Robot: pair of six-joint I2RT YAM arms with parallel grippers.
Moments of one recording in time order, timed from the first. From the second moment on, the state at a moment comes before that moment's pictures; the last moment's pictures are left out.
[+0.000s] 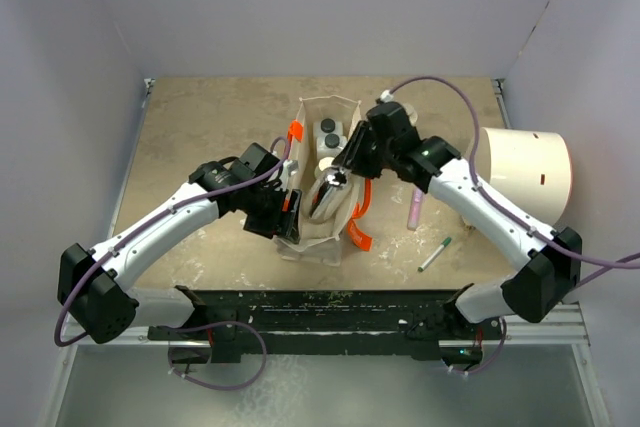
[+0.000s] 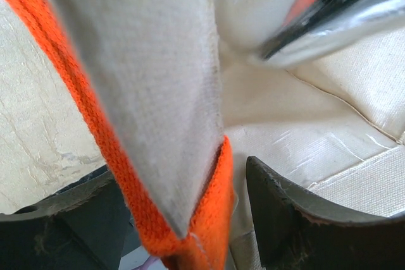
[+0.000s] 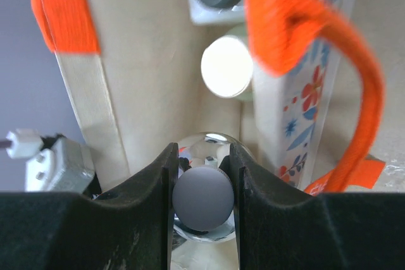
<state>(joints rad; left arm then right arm) -0.68 1.29 1.11 -0.97 0.27 -0.45 0.68 1.43 1.33 -0.63 0.04 0.91</state>
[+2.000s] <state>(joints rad) -0.68 1.41 1.22 -1.09 0.15 -0.39 0.16 1.51 0.90 0.33 -0.10 0.02</state>
